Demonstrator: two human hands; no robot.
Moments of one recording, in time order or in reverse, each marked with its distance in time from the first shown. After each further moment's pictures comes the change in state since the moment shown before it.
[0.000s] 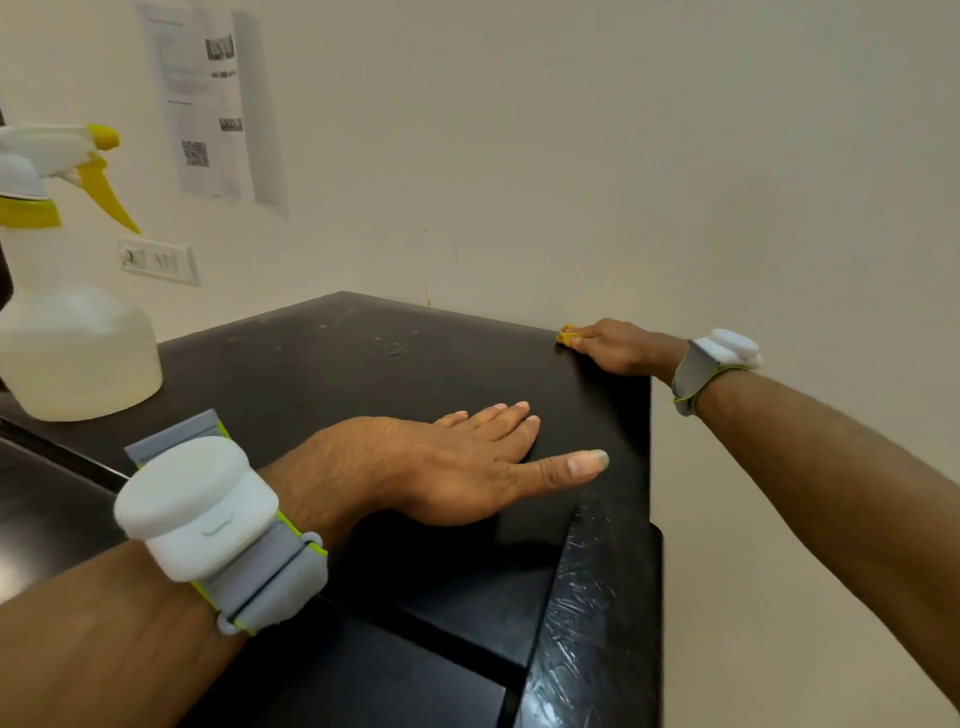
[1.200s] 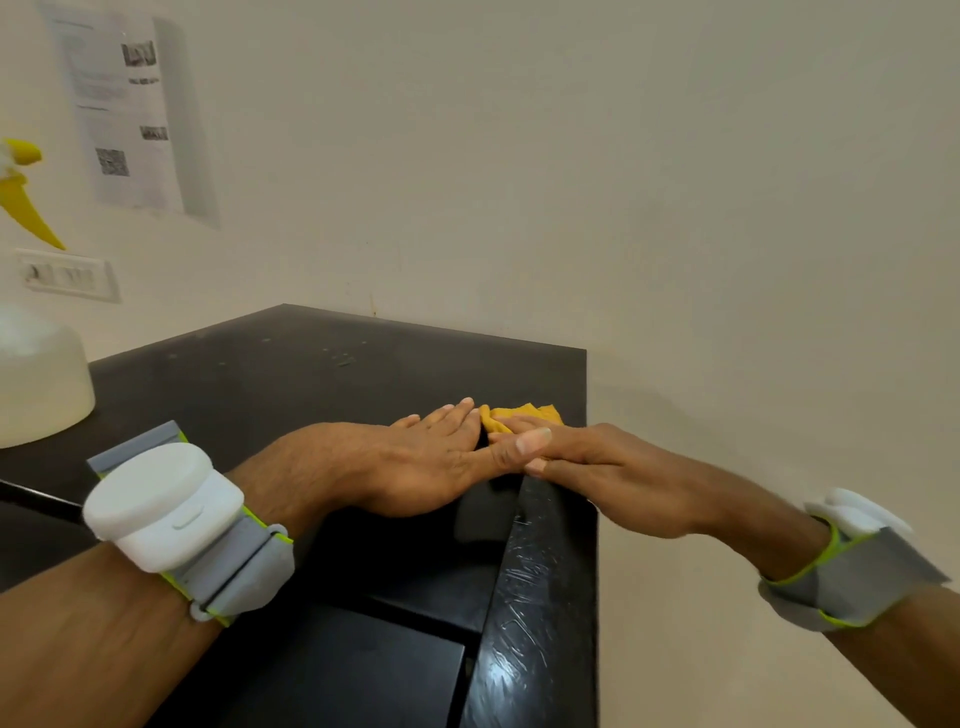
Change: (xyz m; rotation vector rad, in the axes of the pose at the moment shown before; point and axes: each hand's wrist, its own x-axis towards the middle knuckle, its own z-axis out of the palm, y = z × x) left_hand 0.002 -0.002 0.002 -0.122 0.082 0.016; right_hand -0.203 -0.054 0.031 0.309 -0.109 -0.487
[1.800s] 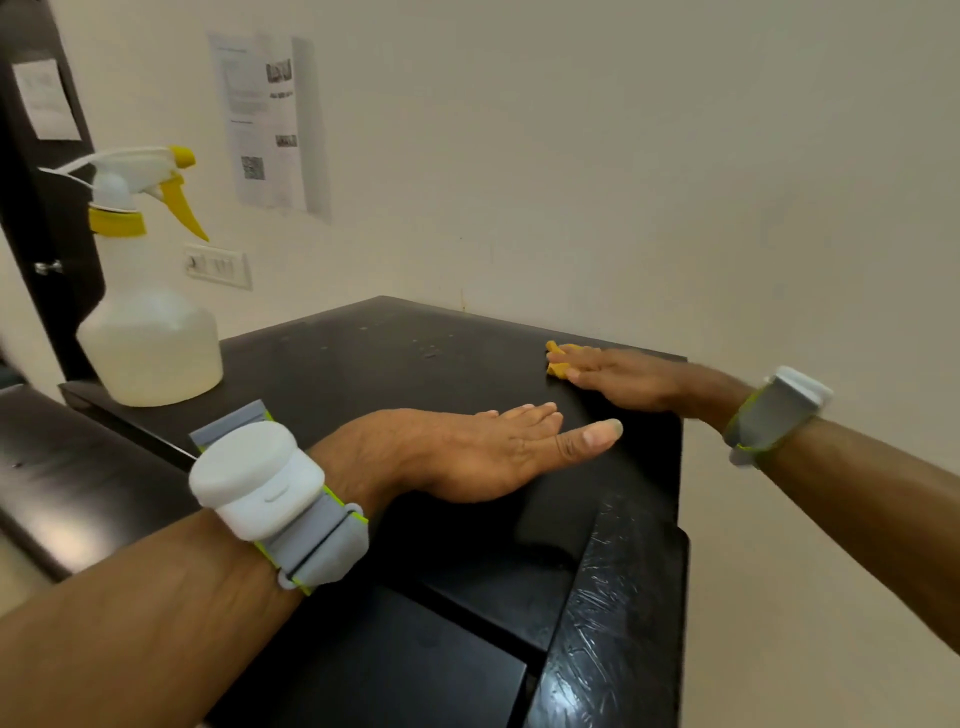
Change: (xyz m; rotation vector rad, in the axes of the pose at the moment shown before) left_hand -0.004 -0.008 -0.001 -0.148 0.047 -0.011; right_hand 0.106 0.080 -0.039 -0.228 -0.174 0.017
